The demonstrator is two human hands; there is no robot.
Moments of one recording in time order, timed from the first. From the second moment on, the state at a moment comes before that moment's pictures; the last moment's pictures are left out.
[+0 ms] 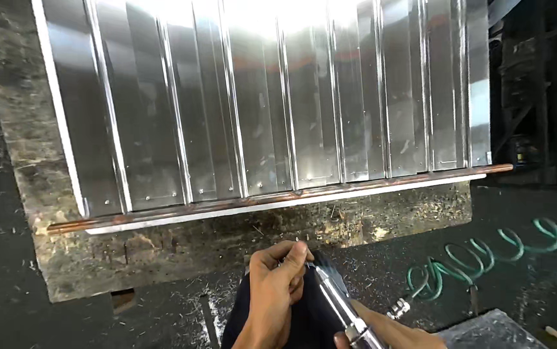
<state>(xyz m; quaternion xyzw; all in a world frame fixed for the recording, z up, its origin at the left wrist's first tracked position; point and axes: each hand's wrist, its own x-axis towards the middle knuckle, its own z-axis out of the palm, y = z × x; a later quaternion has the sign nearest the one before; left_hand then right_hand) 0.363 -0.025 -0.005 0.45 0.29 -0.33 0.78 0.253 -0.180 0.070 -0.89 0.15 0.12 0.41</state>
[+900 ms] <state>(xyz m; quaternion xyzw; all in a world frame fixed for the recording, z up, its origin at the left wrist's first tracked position) 0.488 0.043 -0.116 0.51 0.31 -0.43 0.67 0.405 -0.177 -0.040 -0.90 0.20 0.30 0.24</state>
